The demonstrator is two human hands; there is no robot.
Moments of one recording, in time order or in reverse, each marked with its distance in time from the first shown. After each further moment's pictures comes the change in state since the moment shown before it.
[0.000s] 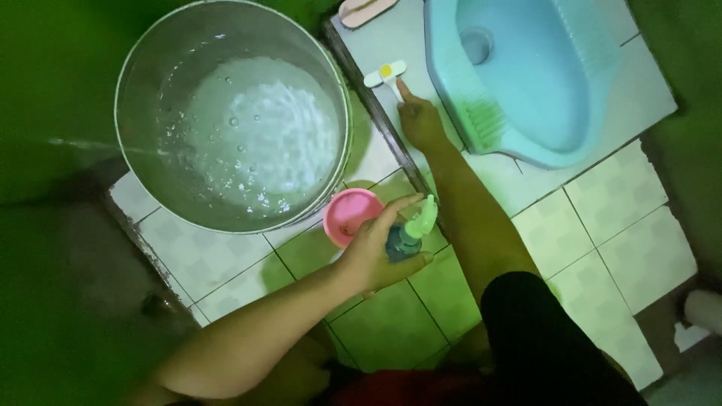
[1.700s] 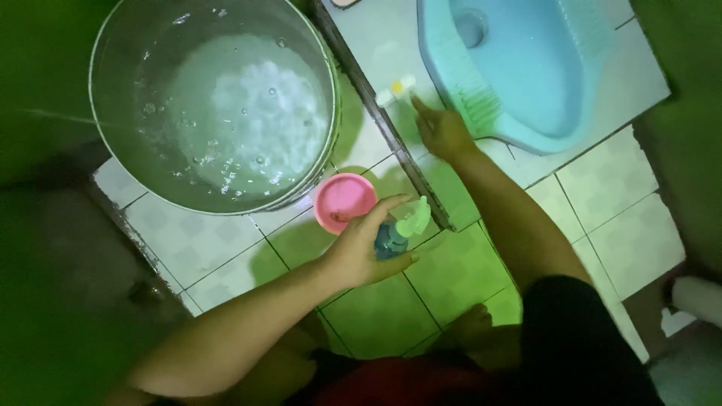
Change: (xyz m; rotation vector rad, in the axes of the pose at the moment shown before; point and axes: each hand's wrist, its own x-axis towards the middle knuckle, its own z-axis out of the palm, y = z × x) left_hand -0.017 -0.018 0.008 0.023 -0.057 0.062; right_hand -0.071 0.025 -0.063 -0.287 -0.043 -0.338
